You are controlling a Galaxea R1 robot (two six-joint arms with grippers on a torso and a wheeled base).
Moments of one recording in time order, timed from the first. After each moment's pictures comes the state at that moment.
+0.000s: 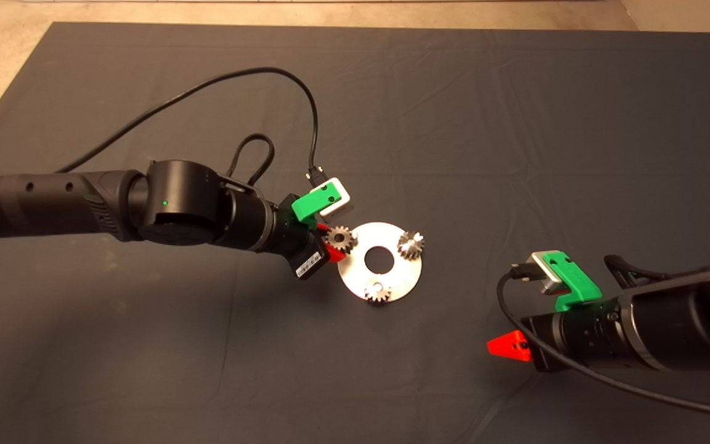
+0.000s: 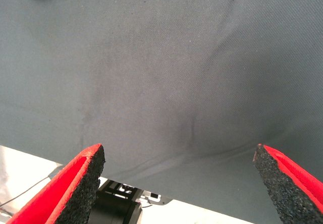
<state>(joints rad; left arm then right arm) -0.26 2.41 -0.91 0.67 0.89 -0.50 0.24 2.29 -0.37 -0.55 -1.53 1.78</state>
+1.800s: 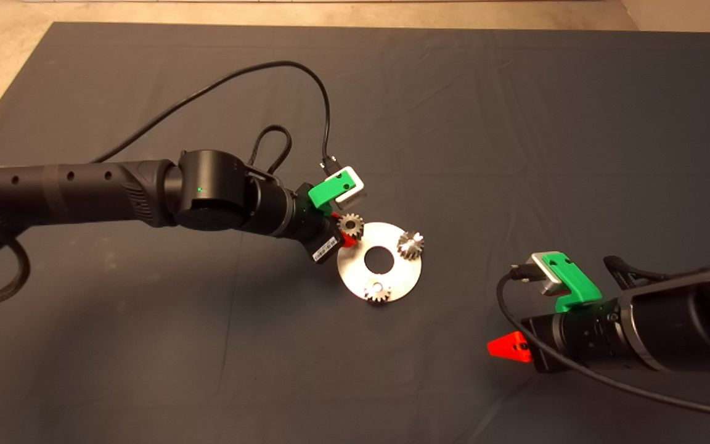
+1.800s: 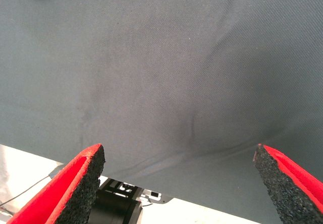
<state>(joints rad) -0.26 2.48 -1.01 0.68 0.88 -0.50 0.24 2.29 -0.37 -0.54 -1.53 1.78</state>
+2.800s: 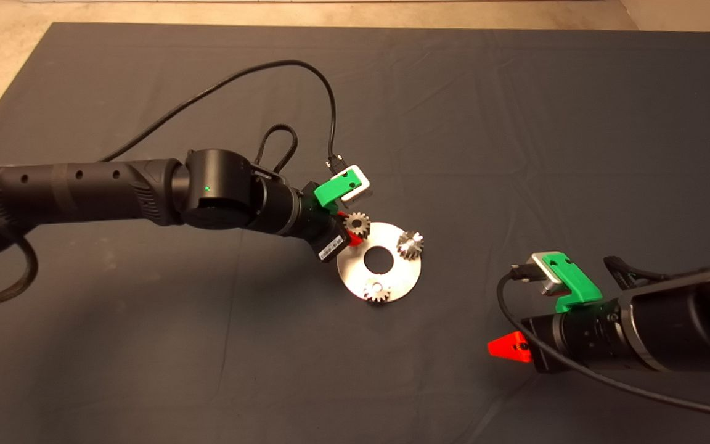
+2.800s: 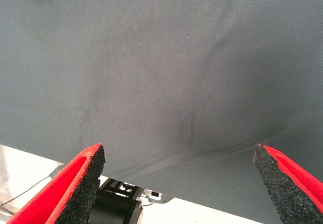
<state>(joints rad) -0.25 2.50 -1.02 0.69 0.86 -0.50 0.24 2.29 -0.37 -0.54 -1.53 1.78</state>
